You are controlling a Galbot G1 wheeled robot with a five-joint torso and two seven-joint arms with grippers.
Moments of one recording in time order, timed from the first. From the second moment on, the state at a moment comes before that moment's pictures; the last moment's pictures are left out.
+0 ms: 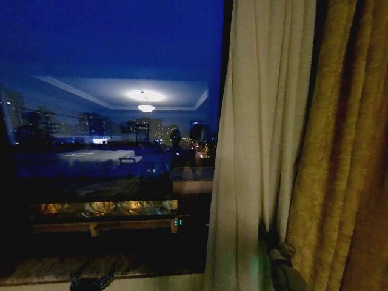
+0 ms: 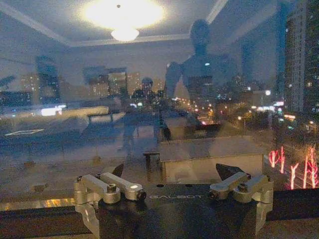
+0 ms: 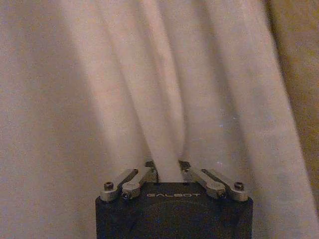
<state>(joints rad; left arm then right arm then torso) 1.56 -1.34 -0.87 -2.16 -0.27 0.26 0.12 -0.96 1.37 0.71 1.63 0.39 -0.17 -0.02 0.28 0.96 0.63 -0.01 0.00</state>
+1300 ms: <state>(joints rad) 1.54 -1.34 -0.88 -2.10 -0.28 0.25 0.15 -1.36 1.37 0.47 2.20 0.28 -0.26 -0.04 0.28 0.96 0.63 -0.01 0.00</state>
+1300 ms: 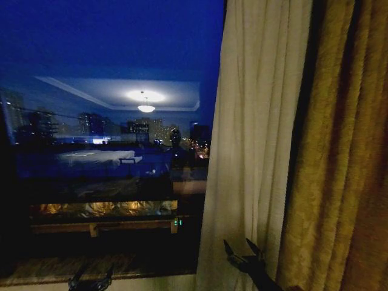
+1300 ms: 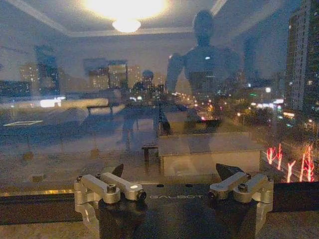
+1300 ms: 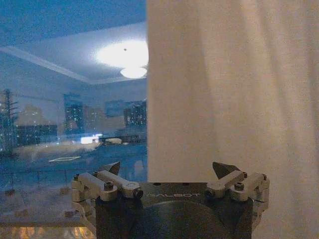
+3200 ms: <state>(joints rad) 1.55 -1.36 -0.89 -2.10 -0.25 0.25 0.14 -1.21 1.37 0.50 1.95 0.01 -0.25 0.17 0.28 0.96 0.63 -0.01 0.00</state>
